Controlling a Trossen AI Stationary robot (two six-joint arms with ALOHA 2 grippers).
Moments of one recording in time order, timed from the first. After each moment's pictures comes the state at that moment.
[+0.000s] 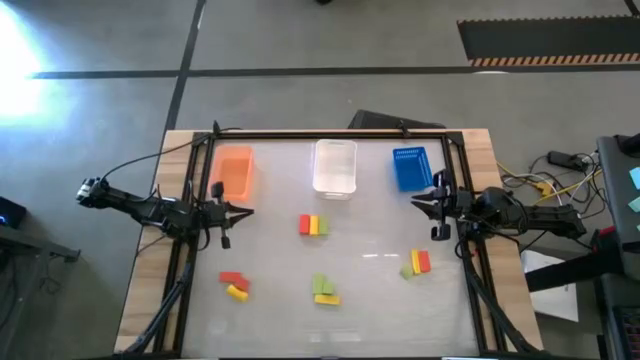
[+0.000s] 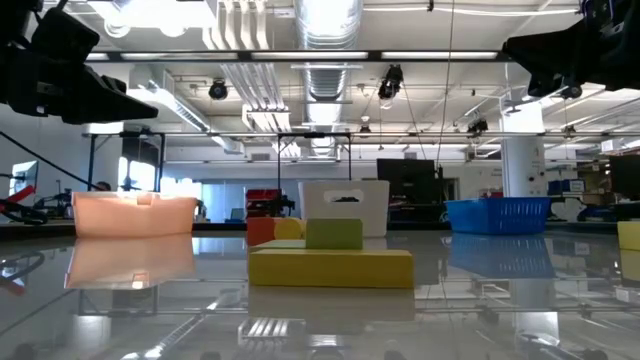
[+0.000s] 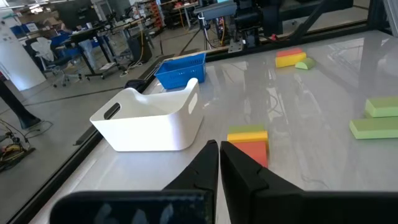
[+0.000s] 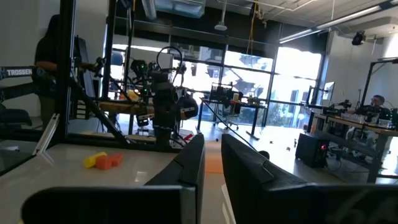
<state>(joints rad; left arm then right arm) -0.30 0.22 0.10 -0.12 -0.53 0.14 -0.04 0.04 0.02 0.24 0.03 -0.16</state>
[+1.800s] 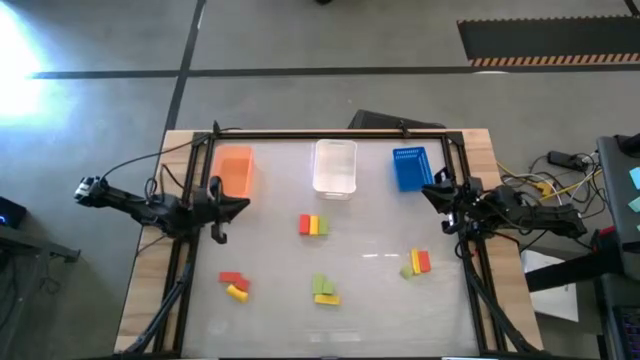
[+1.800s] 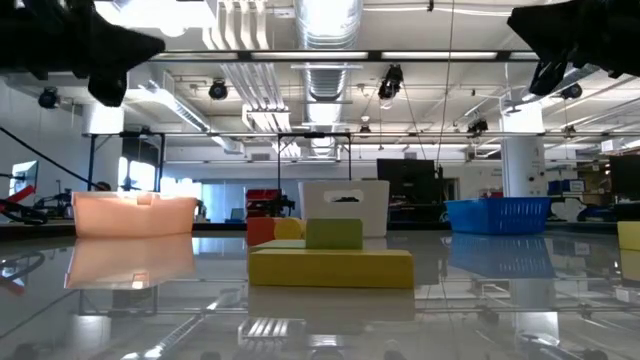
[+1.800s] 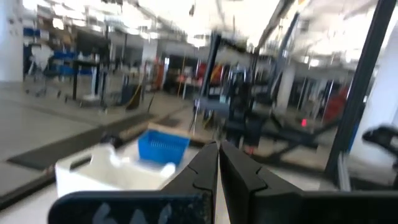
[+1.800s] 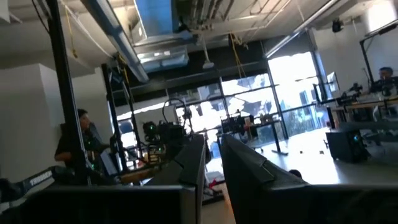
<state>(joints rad) -0.30 0.27 0.10 0.34 -0.53 -0.09 -0.04 0.06 0.02 0.46 0.11 0.18</state>
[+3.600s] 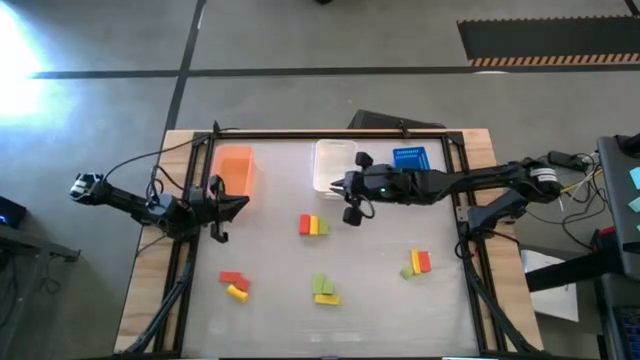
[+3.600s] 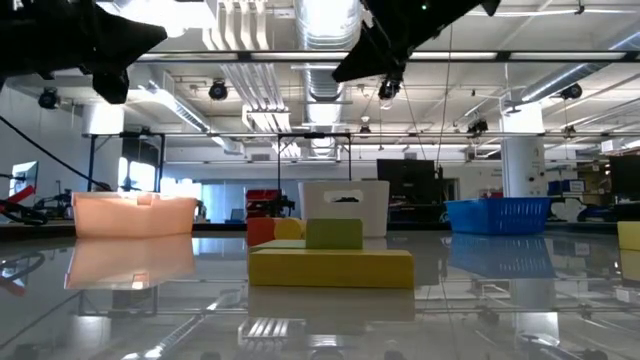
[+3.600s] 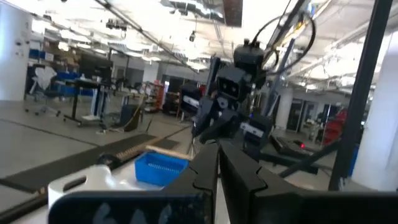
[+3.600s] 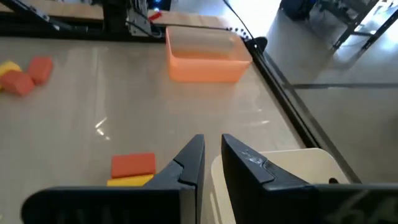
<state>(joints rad) -0.30 0.37 0.03 0.62 -0.53 -0.05 -0.04 1.49 1.09 -0.10 0.23 -0.09</state>
